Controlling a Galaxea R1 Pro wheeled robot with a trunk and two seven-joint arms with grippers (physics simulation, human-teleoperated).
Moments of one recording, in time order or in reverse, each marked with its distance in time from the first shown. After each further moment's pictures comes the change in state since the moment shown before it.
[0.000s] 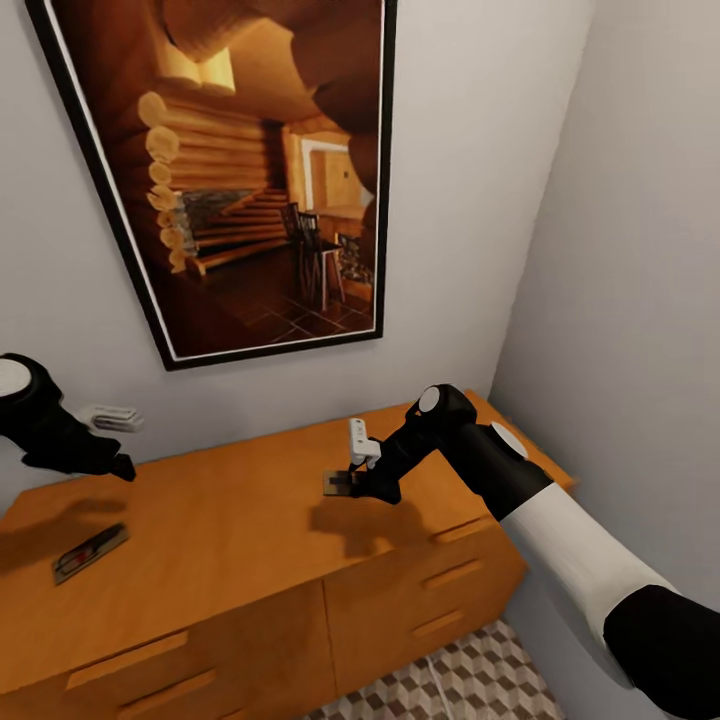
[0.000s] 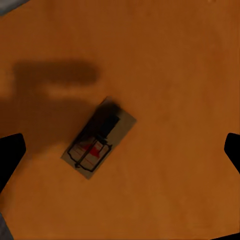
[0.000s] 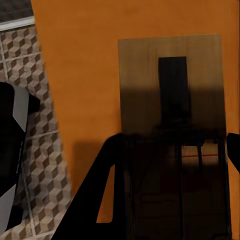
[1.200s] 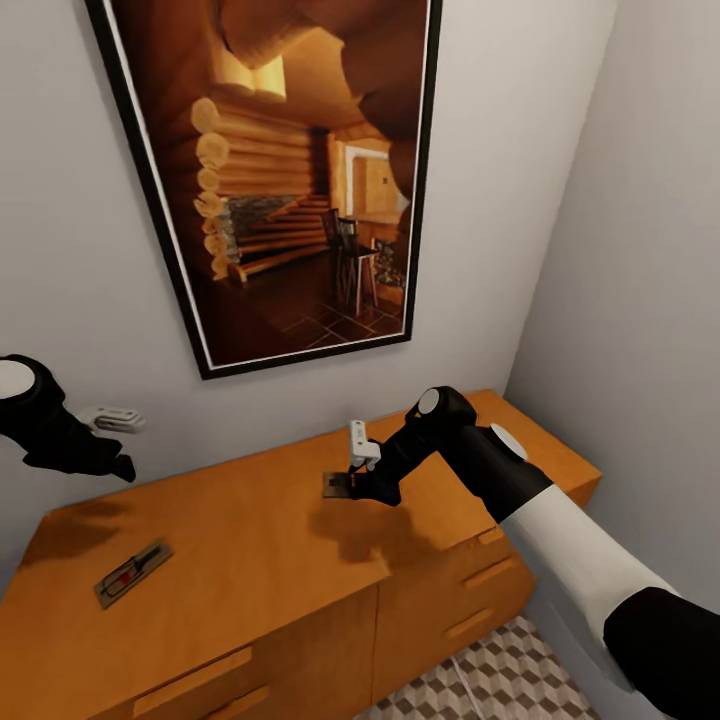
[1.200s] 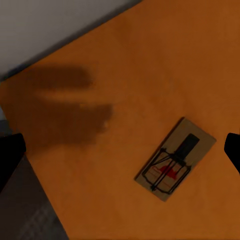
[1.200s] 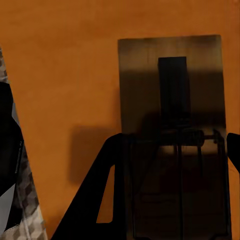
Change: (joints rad) left arm -0.001 -0.006 -0.009 0.004 -0.013 -0.001 -0.003; right arm 0.006 0.001 0.000 0.001 0.002 0.000 -0.002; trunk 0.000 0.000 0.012
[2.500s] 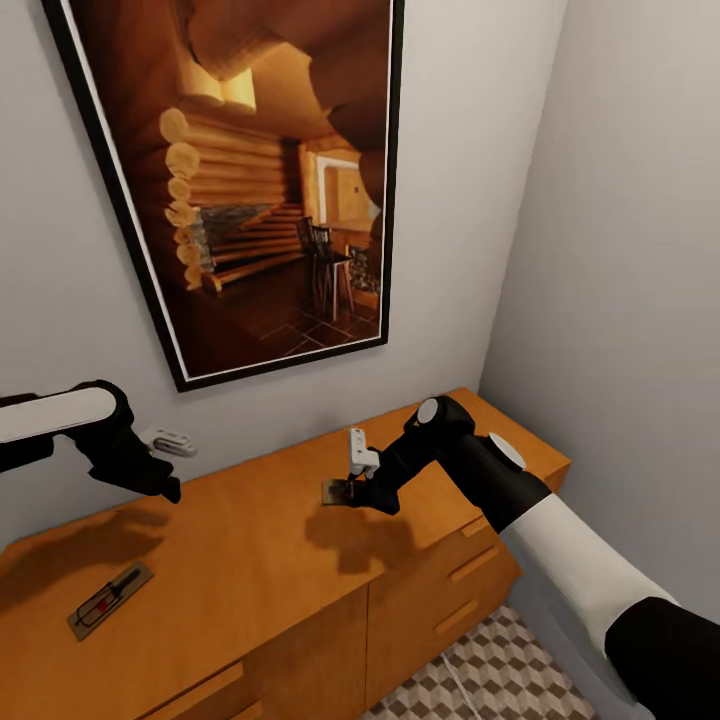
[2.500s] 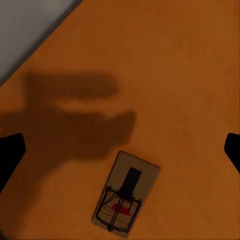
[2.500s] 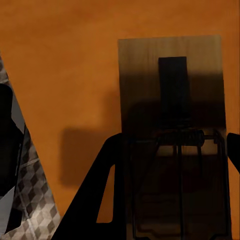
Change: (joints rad) left arm 0.041 -0.175 -0.106 0.035 -0.038 -0.044 -0.043; right arm 0.029 0.000 0.006 0.001 -0.007 0.000 -0.026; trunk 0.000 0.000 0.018
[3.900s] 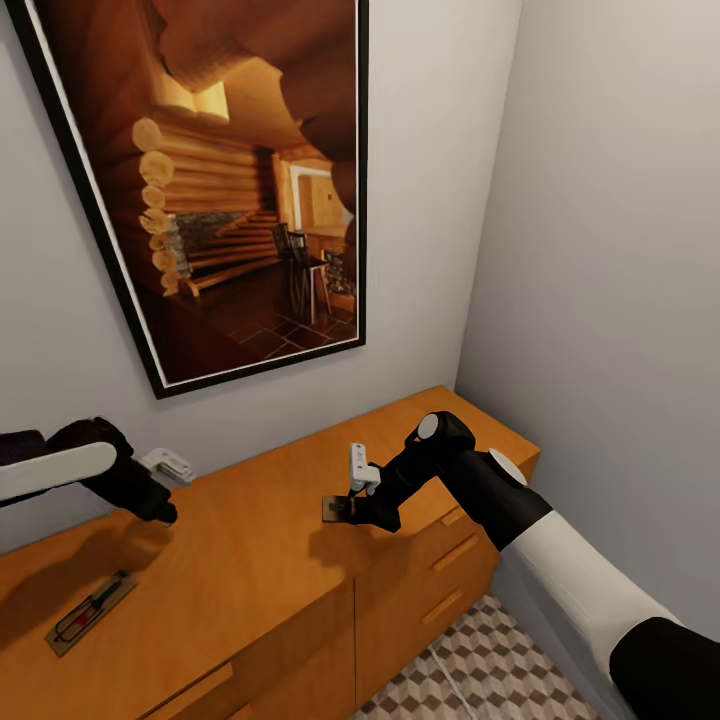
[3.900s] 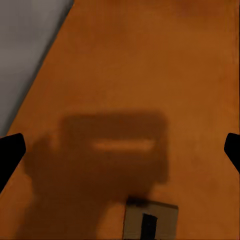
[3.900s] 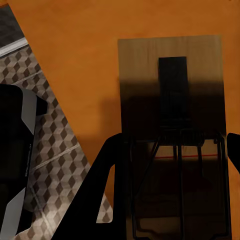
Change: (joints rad) left arm 0.091 0.024 -0.050 0.003 -0.538 -0.061 -0.409; right arm 0.056 -0.003 -0.005 -0.014 0.003 0.002 0.005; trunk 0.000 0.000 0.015
